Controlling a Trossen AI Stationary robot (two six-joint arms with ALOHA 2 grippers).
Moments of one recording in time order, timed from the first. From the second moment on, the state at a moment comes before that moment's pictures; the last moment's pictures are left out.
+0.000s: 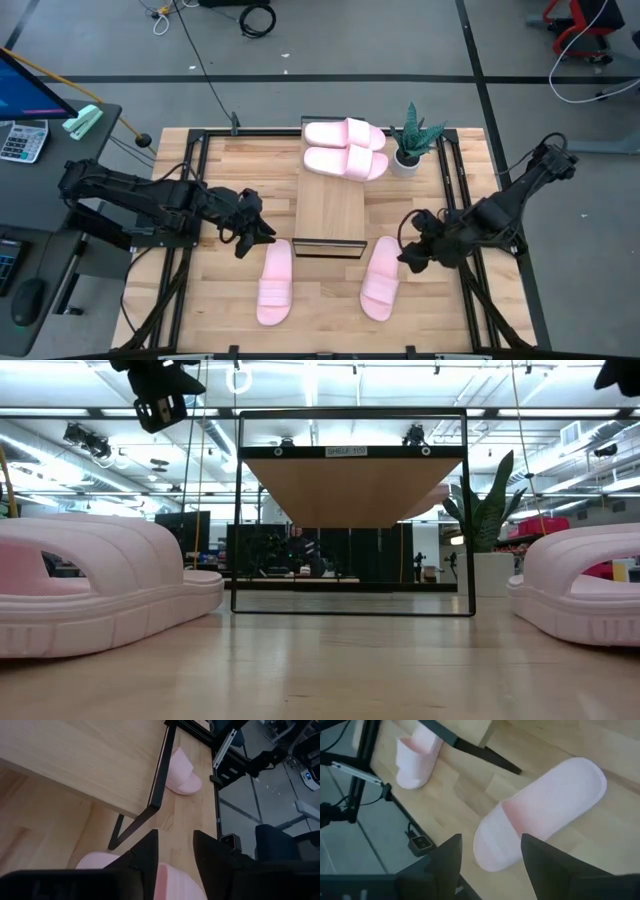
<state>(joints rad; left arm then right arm) -0.19 1.00 0.80 -0.33 0.05 -0.62 0.63 1.09 1.02 -0.88 0.28 1.62</state>
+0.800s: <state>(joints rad) -0.19 1.00 0.80 -0.33 0.05 -0.62 0.63 1.23 1.02 -0.87 0.20 1.49</state>
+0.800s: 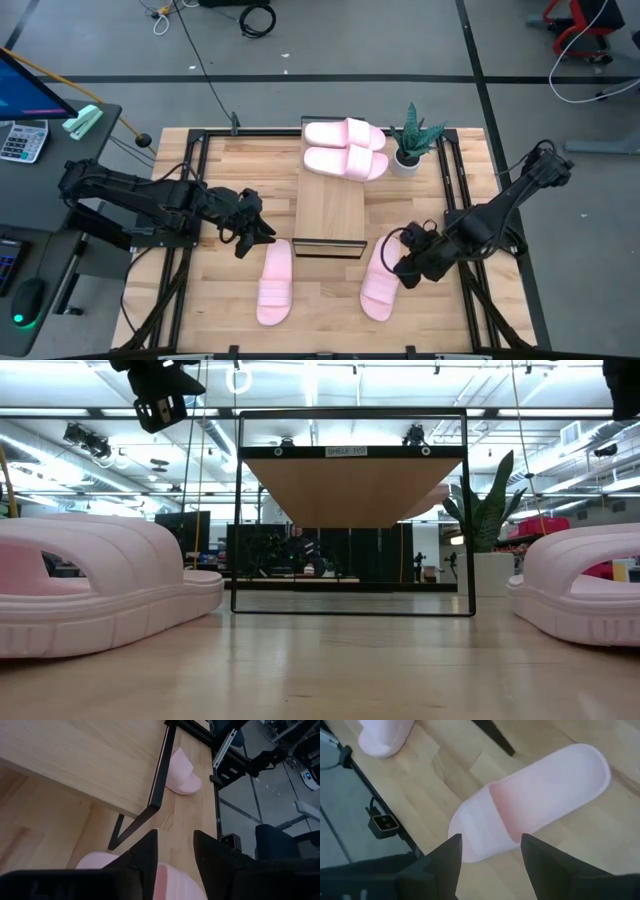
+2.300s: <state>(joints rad) -0.19 1.00 0.80 -0.33 0.04 -0.62 0.52 1.24 0.79 -0.51 0.05 1.30</state>
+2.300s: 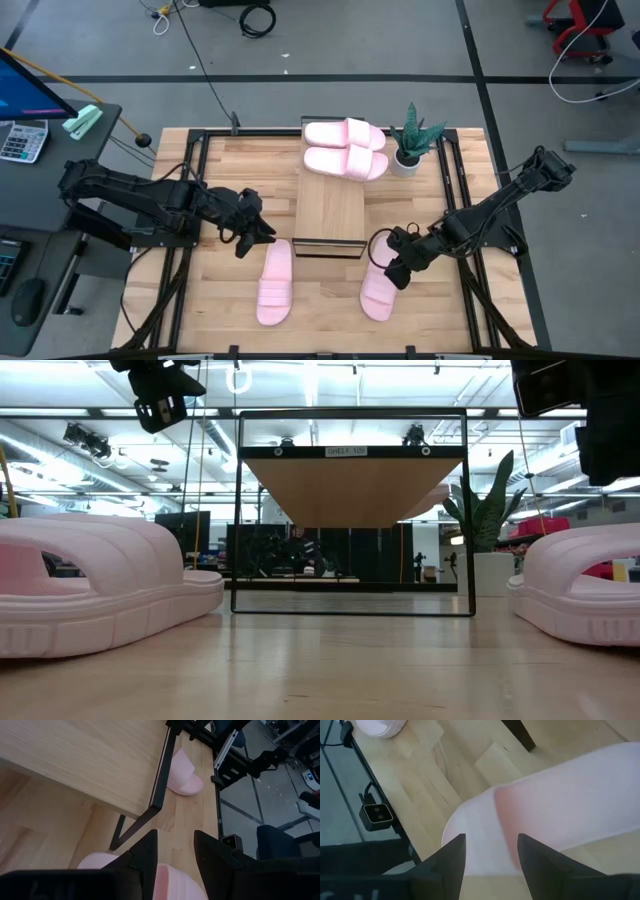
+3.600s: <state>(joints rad) -0.19 1.00 0.80 -0.33 0.02 -0.62 0.47 1.35 0.79 -0.42 -0.10 1.04</state>
